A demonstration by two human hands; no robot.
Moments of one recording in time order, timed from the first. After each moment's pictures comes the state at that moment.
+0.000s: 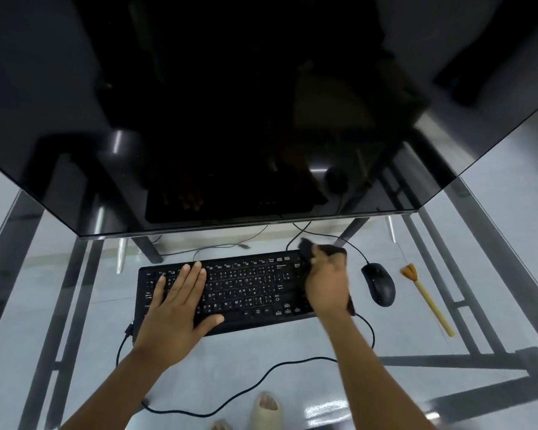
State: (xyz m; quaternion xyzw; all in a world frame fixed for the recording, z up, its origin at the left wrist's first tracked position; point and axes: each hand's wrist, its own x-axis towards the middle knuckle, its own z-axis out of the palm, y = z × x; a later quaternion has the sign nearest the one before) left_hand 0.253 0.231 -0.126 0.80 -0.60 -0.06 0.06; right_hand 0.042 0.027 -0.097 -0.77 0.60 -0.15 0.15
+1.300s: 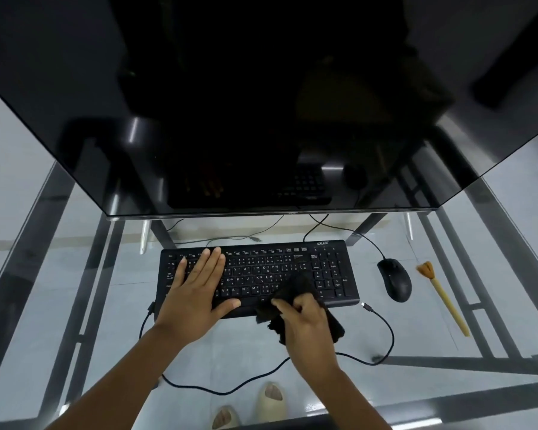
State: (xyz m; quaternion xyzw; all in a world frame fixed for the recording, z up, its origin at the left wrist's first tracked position) left_hand 0.255 0.232 -0.126 0.79 -0.60 -0.07 0.06; right_hand 0.025 0.139 -0.122 -0.88 0.39 -0.14 0.23
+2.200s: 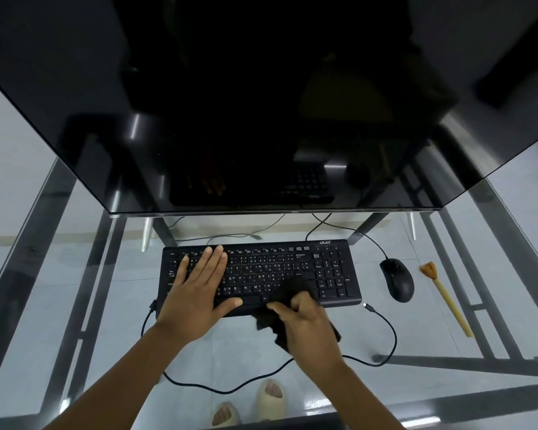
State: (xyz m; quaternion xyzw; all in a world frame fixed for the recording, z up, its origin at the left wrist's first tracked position) left_hand 0.254 0.232 -0.122 0.79 -0.60 -0.09 0.05; right_hand 0.025 0.135 -0.097 -0.90 0.34 -0.11 0.25
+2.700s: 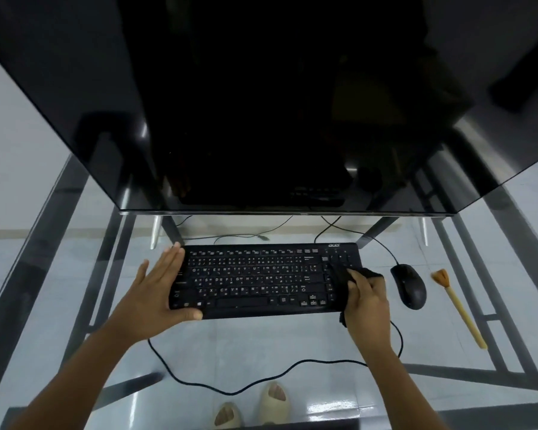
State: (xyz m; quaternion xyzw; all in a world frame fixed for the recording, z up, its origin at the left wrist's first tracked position) left_hand 0.315 0.280 -0.110 0.81 -0.54 -0.21 0.13; right_hand -0.009 0.067 -0.096 -0.78 0.55 -0.21 0.20
